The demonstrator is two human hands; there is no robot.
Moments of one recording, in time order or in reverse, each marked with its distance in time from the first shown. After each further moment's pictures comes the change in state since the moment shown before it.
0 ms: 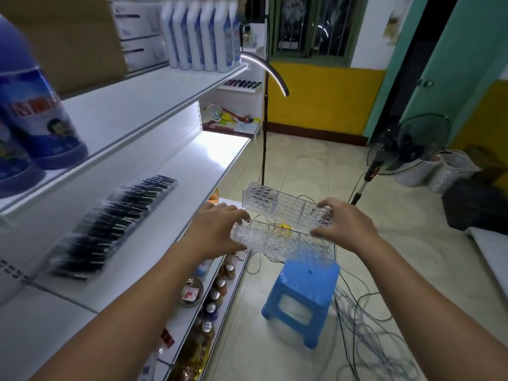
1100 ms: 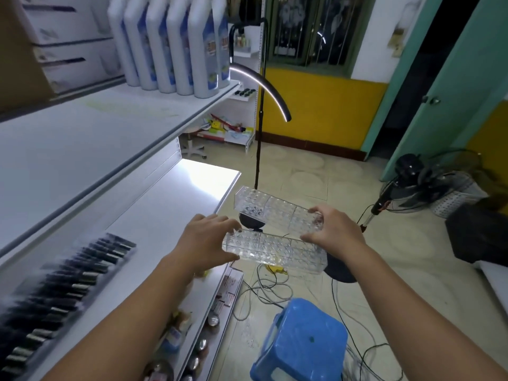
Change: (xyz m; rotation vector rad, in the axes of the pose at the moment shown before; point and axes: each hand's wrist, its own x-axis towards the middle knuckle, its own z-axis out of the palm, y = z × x) left_hand 0.246 -0.129 0.068 -0.026 -0.010 -0.024; right_hand 0.287 0.003 0.017 0.001 0.008 0.013
